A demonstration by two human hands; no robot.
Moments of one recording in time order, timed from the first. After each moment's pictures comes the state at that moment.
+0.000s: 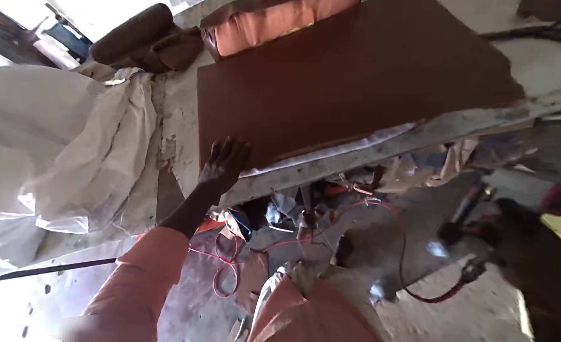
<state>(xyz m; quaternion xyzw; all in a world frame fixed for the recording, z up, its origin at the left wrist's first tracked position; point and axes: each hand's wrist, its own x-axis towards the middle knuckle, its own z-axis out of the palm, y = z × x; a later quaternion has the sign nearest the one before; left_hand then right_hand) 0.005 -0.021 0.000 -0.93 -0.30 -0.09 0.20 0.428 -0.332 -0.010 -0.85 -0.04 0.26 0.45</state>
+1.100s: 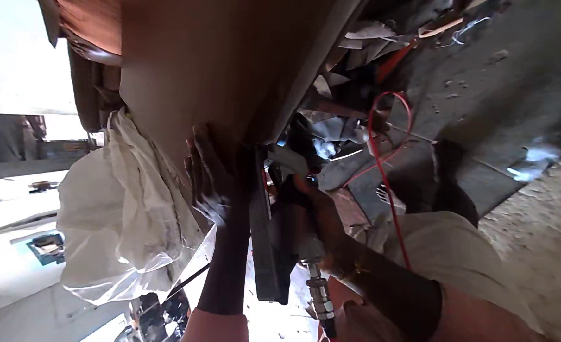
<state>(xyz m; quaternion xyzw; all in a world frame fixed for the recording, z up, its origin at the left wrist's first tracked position) 0.021 -0.096 -0.049 -0.86 -0.36 -0.21 0.30 0.111 -0.256 -0.098 0.32 0.20 0.70 0.61</state>
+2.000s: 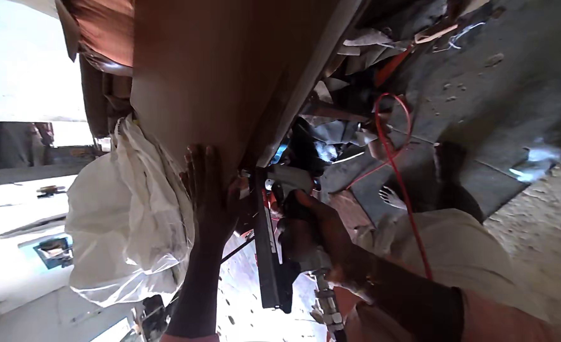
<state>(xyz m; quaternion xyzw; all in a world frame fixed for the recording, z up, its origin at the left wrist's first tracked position) -0.004 -0.109 0.019 -0.93 -0.36 0.01 0.07 0.108 -0.278 -0.089 0.25 0.26 0.74 0.57</state>
